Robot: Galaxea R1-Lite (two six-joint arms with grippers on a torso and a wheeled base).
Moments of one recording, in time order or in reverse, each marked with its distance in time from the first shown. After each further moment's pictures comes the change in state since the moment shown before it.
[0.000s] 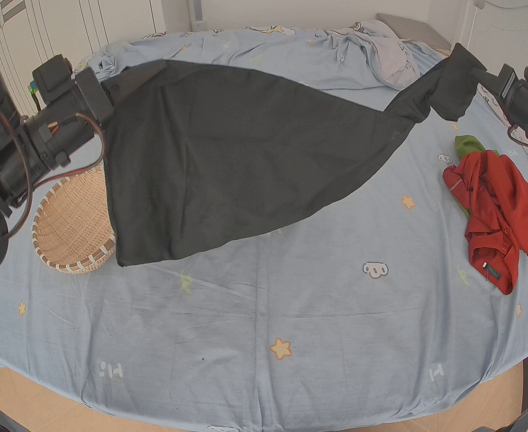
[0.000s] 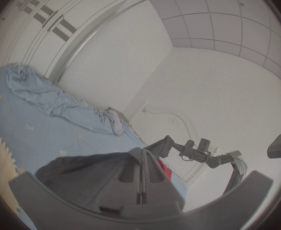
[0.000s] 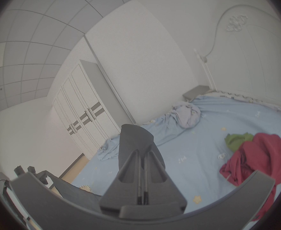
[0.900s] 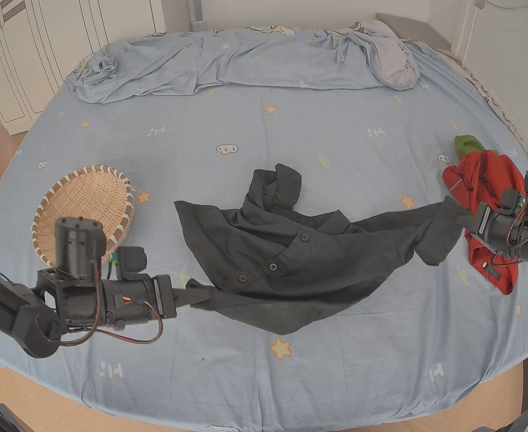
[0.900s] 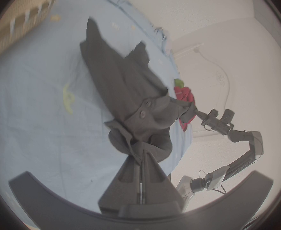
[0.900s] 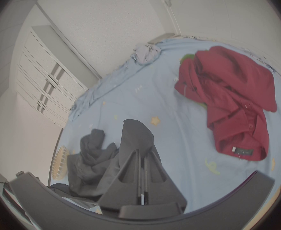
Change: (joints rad) left arm -0.084 0.168 0.445 0.239 -0.012 -0.011; right arm -0.068 0.060 0.495 0.045 0.011 0.001
